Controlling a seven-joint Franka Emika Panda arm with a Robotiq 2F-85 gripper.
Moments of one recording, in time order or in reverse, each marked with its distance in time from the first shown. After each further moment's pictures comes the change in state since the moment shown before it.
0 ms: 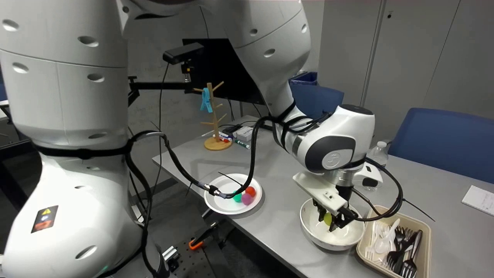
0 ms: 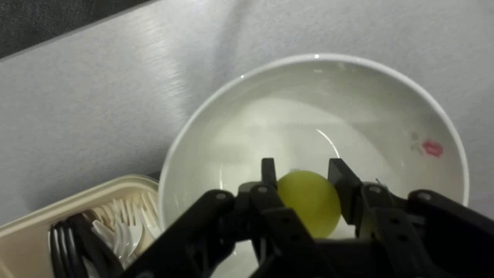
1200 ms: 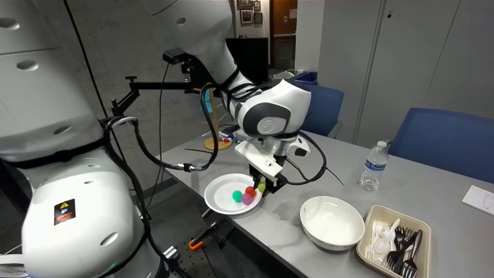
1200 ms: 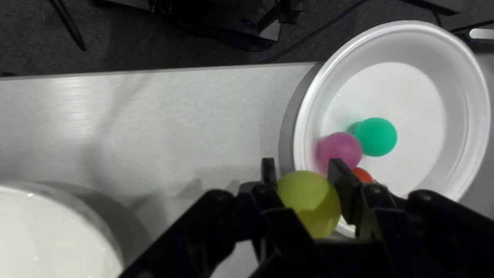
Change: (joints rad) arm 0.173 -0.317 0.141 -0.247 0.296 -0.219 -0.210
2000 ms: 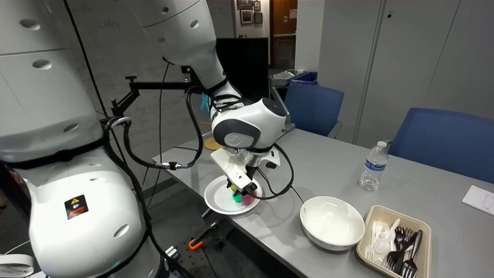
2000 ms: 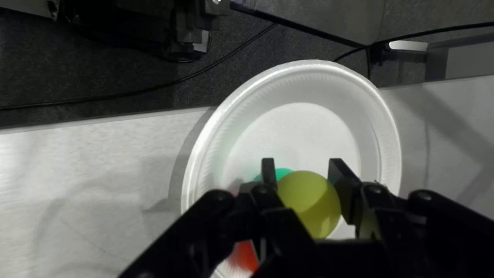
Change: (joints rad) arm 0.104 0.029 0.077 -0.099 0.411 0.074 -0.192
